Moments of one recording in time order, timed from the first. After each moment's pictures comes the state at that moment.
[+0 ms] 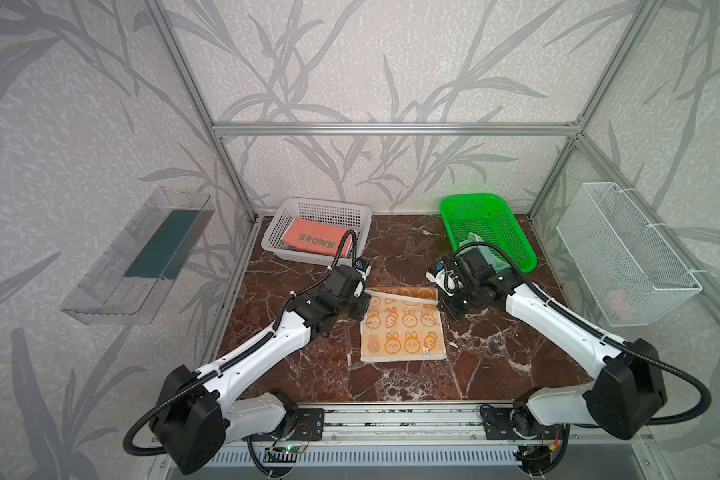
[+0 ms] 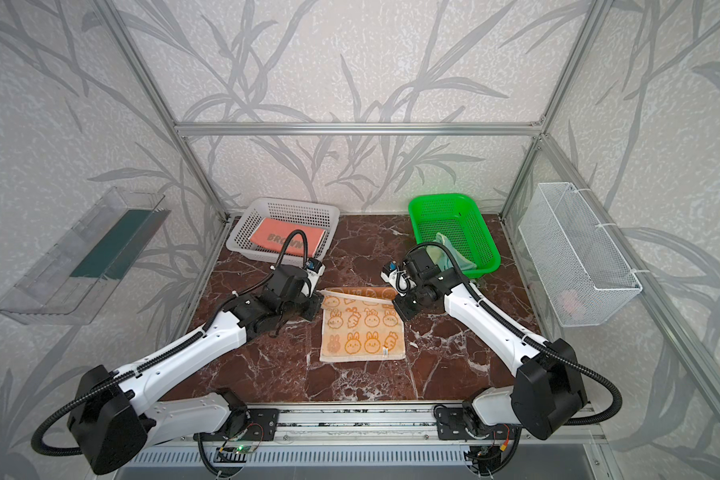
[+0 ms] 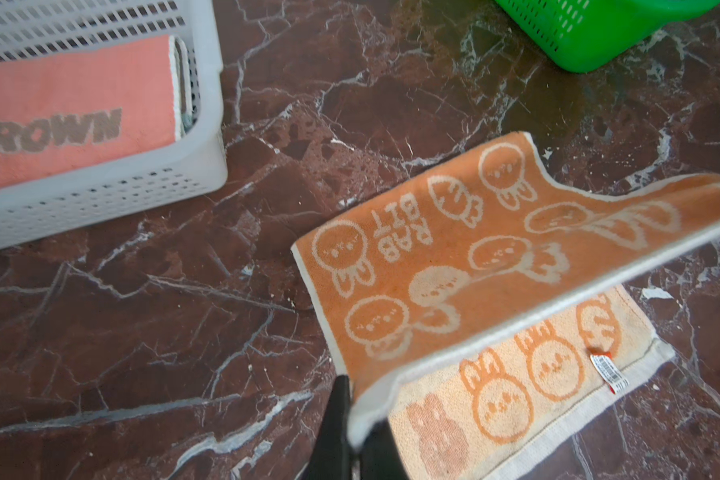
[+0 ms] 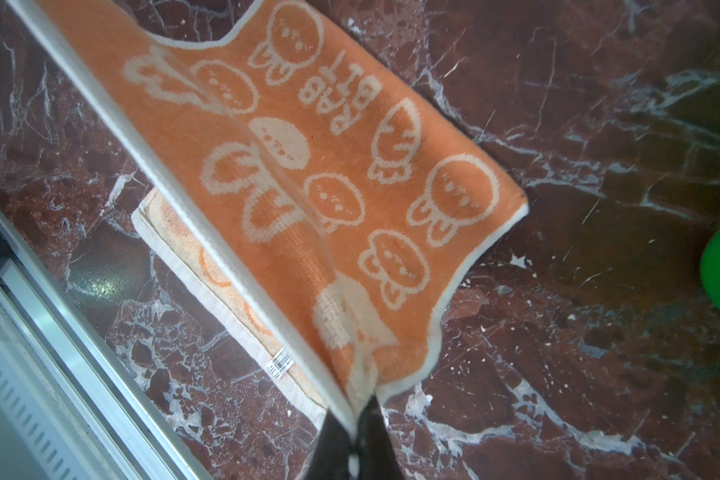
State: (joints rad) left arm -0.63 1.20 0.87 -0.49 -0.10 -0.17; right arm 0.52 1.38 1.07 -0.82 -0.24 -0.11
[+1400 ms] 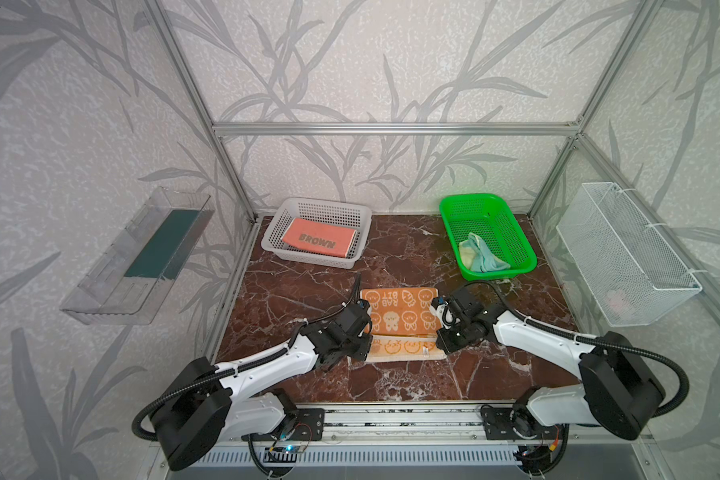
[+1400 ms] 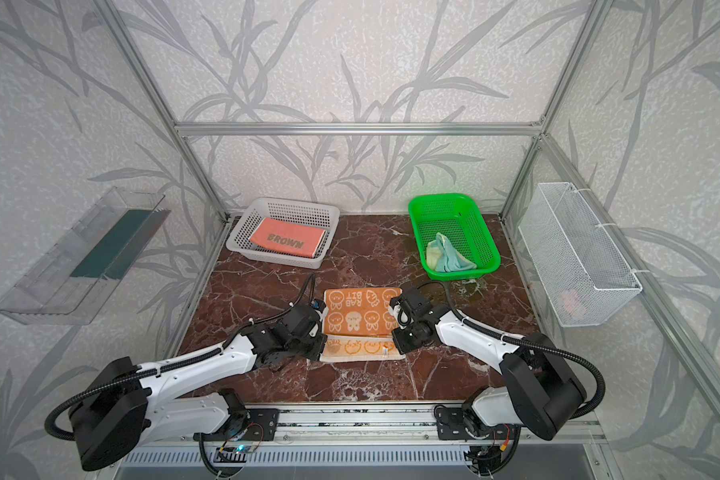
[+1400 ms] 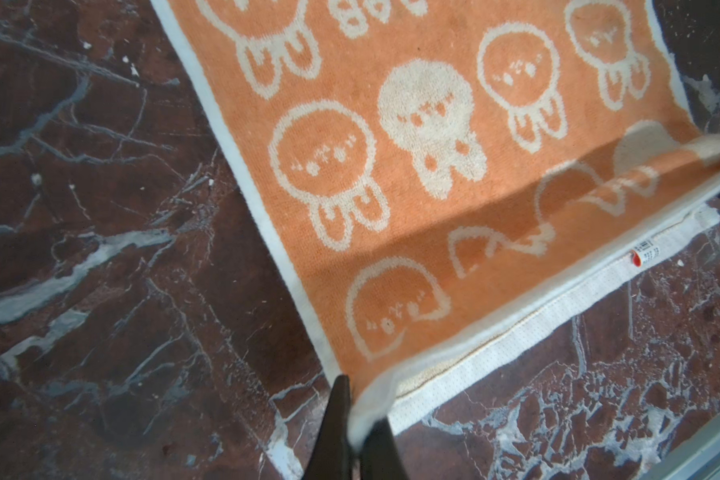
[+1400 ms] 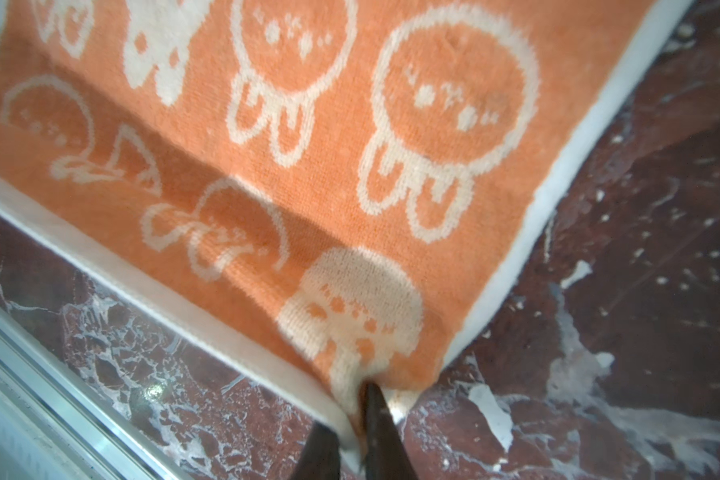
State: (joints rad) left arm -0.79 1.20 0.57 -0.40 -0.04 -0.45; right arm 0.61 1.38 0.69 -0.56 -0.24 0.26
